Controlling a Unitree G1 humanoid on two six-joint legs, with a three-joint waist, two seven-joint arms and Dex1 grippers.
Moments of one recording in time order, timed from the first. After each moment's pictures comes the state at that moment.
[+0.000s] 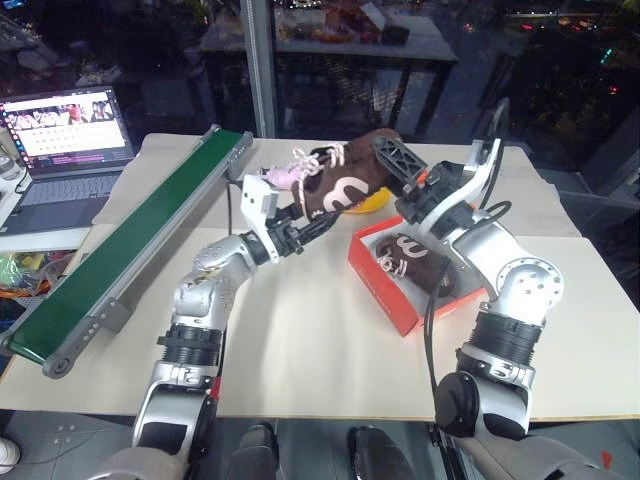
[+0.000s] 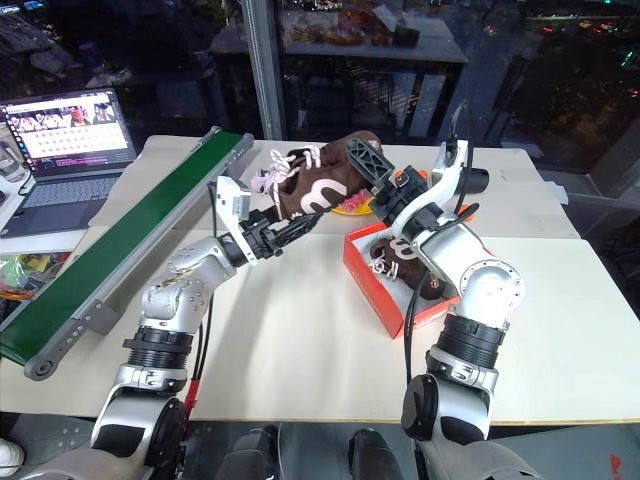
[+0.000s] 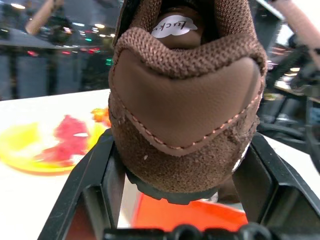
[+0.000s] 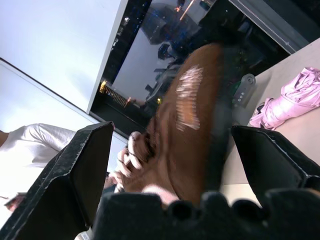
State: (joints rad) left arm -0.69 0.20 0.01 0.19 -0.46 0.38 -0.76; right arm -0.79 -0.09 -0.50 -0.05 1.16 1.01 -0.01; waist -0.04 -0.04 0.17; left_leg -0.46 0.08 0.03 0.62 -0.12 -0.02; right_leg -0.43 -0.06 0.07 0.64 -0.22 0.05
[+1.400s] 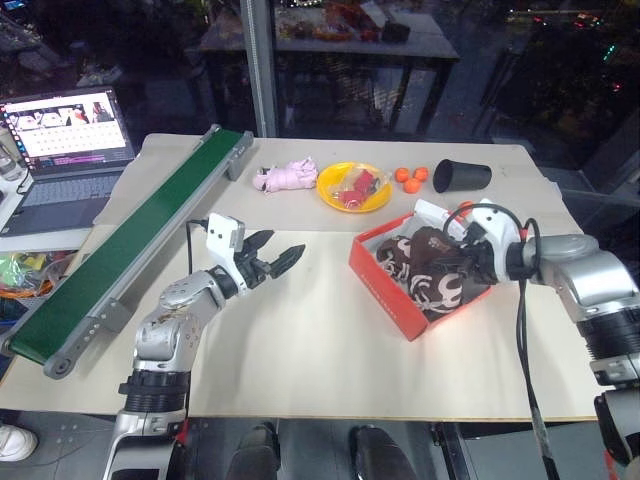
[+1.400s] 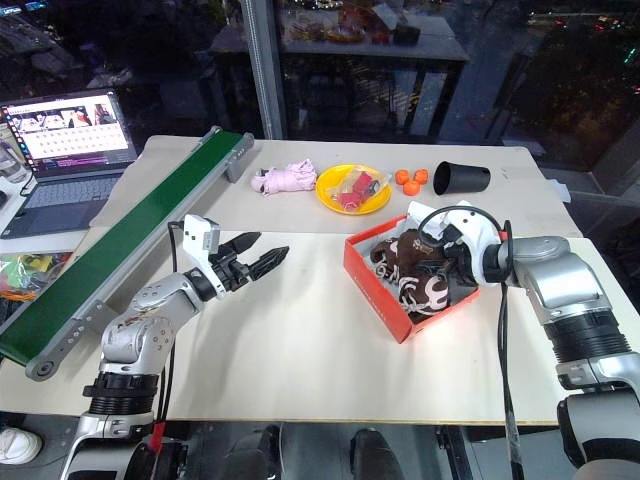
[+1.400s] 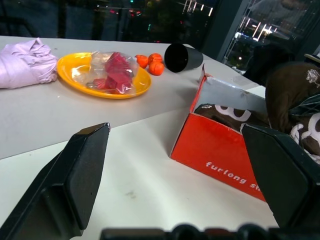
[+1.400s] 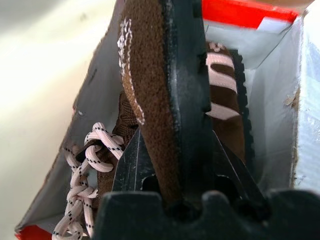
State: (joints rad) left arm -0.42 0.33 0.09 -0.04 -0.47 0.50 -0.61; right arm -0.72 -0.88 0.24 0.29 0.30 0.63 1.00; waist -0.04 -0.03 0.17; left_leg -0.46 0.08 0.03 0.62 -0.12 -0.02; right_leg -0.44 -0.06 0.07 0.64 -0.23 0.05
